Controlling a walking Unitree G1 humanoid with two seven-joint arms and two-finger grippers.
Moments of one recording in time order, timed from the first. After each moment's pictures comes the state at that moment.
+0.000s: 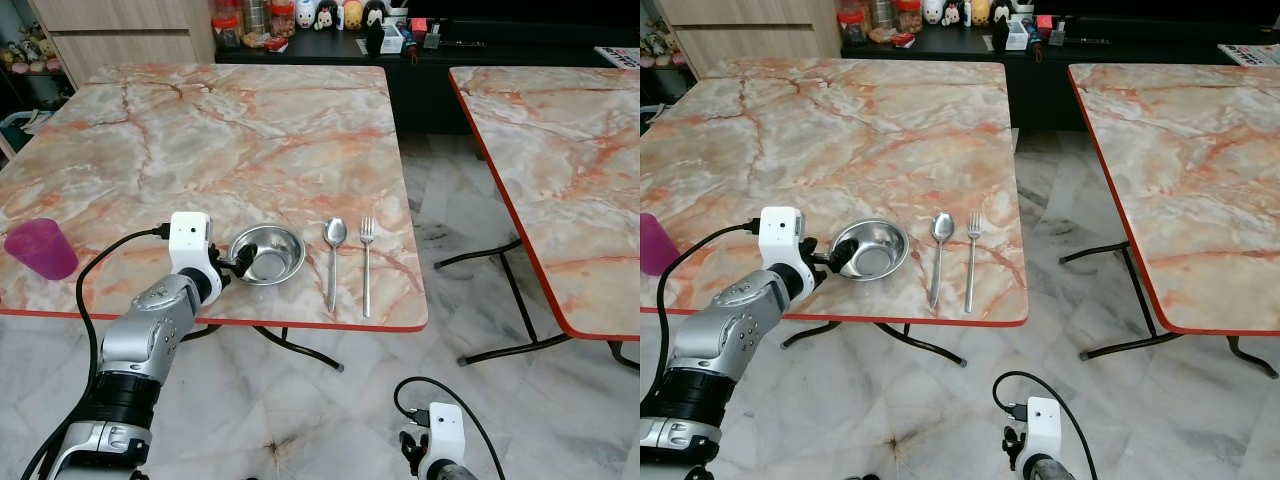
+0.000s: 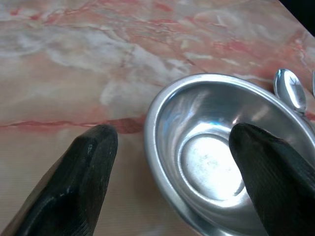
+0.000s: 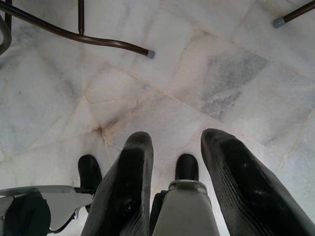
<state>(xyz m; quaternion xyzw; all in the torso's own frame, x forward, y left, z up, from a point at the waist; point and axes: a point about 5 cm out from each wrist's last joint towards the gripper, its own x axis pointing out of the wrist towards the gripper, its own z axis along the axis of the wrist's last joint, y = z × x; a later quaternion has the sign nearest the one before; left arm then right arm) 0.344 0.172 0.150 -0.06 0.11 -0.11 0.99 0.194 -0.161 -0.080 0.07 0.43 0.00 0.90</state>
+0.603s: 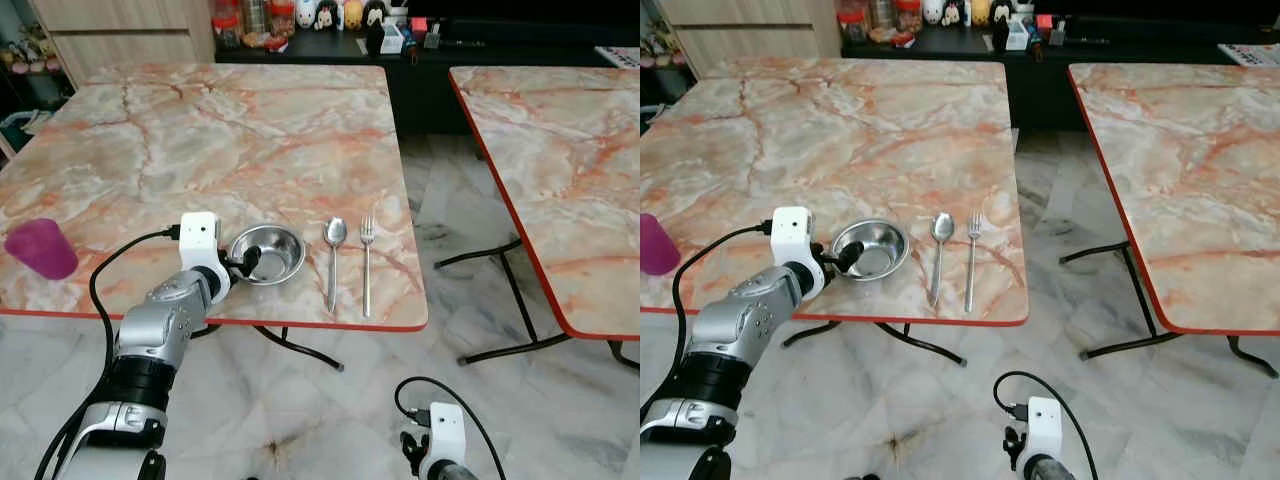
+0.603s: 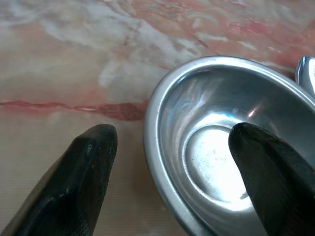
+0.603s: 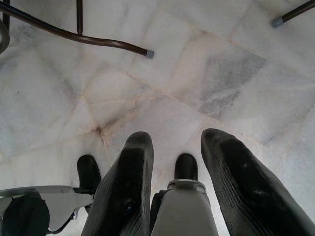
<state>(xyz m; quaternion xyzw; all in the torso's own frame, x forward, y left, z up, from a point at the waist) 0.356 0.167 0.142 -0.07 0.15 -0.09 0.98 0.194 -0.161 -0.080 0.07 0.43 0.00 0.90</state>
